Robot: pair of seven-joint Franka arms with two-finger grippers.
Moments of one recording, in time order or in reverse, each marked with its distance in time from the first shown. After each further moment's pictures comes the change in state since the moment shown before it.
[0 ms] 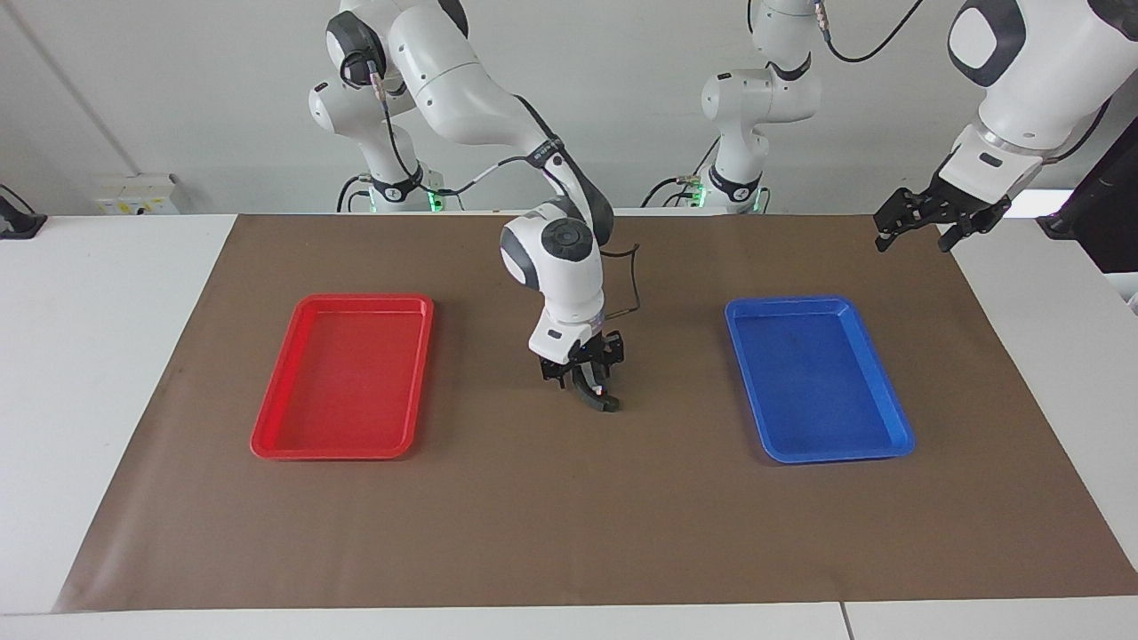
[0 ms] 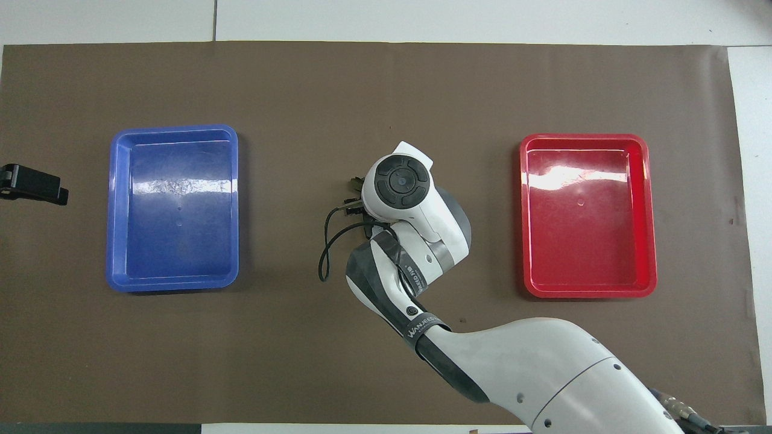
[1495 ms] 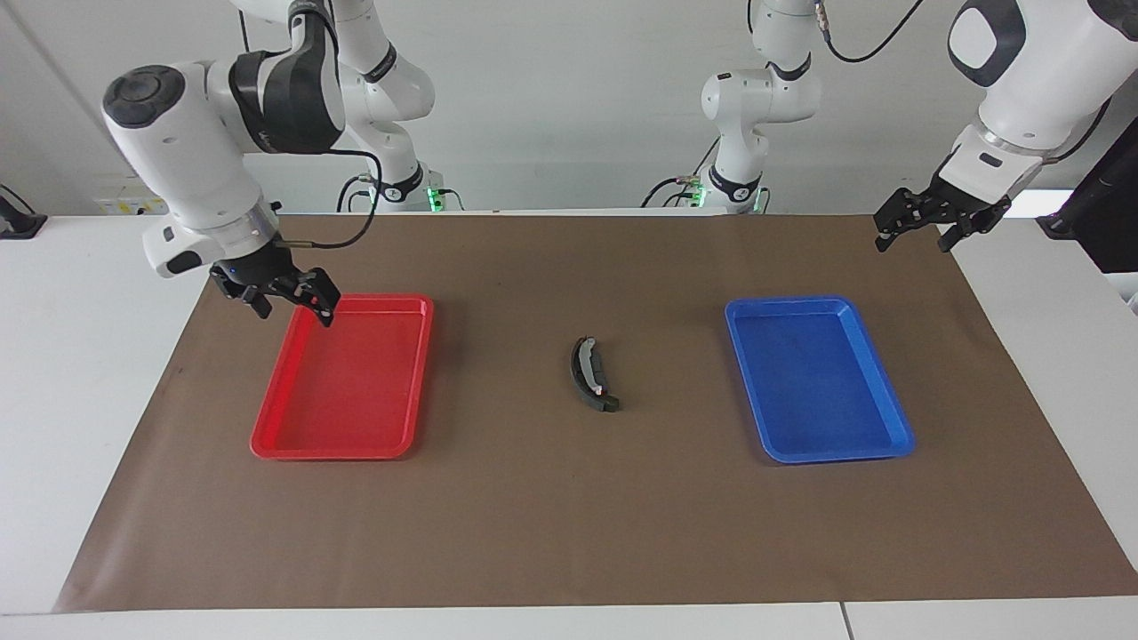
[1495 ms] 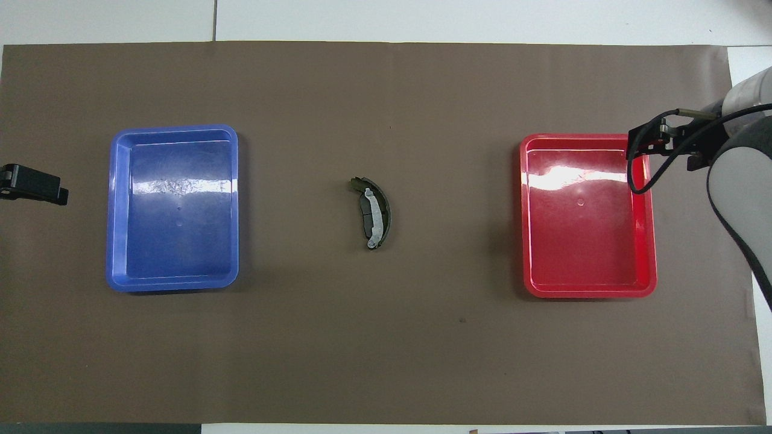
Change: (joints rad) left arm 0.000 0.000 0.000 0.000 0.000 0.000 0.000; right arm -0.616 -0.471 -0.023 0.009 -0.019 -0.610 -0.246
